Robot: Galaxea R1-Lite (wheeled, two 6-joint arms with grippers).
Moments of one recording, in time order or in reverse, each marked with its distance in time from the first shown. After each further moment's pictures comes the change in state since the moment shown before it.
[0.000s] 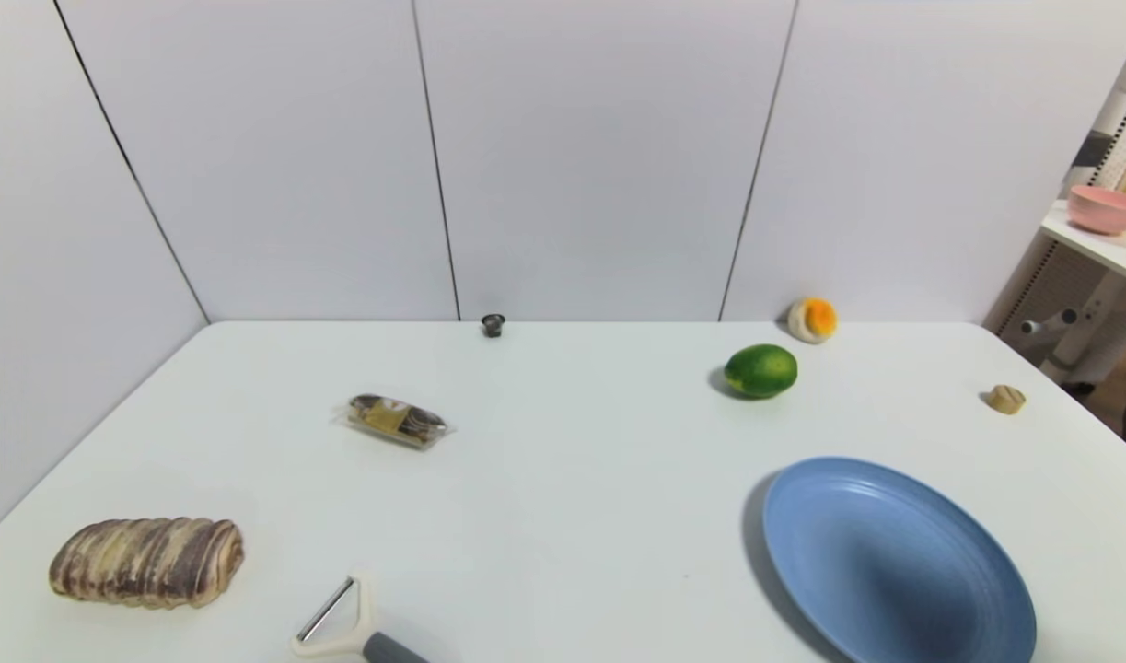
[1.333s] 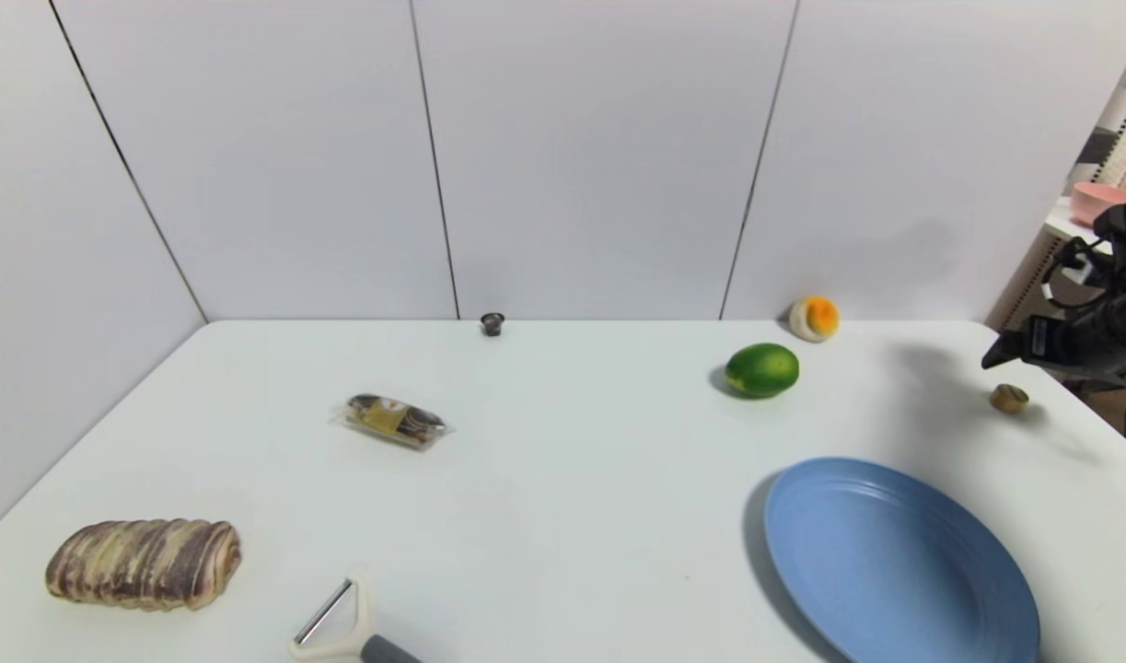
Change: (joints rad) left arm 0.000 0.000 0.000 0.000 0.000 0.000; right arm -0.330 1.186 -0.938 0.371 0.000 -0.059
